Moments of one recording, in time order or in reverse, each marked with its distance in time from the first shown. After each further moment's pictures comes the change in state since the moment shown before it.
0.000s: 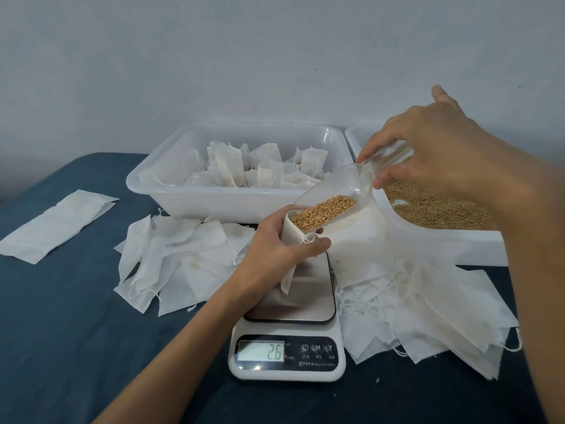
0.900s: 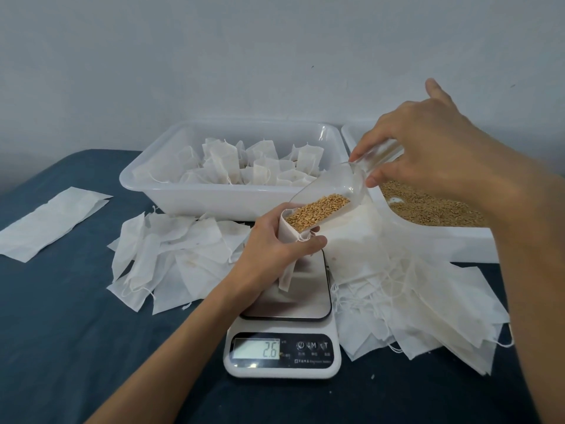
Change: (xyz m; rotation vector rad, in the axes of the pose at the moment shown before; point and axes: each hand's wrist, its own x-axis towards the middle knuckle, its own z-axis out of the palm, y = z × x) left_hand 0.000 -0.002 0.002 0.001 0.006 0.005; right_hand -0.003 -0.014 -0.004 -0.075 -0.021 0.013
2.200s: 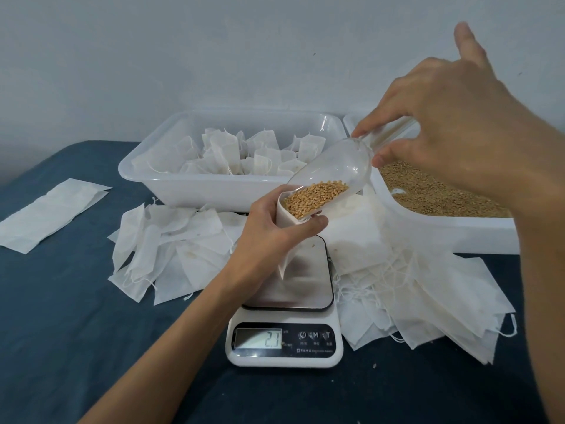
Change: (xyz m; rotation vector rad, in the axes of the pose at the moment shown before) left_hand -0.003 0.004 0.000 -0.078 0.039 0.083; right_hand -0.016 -0.015 -0.018 -0.113 0.118 -0.065
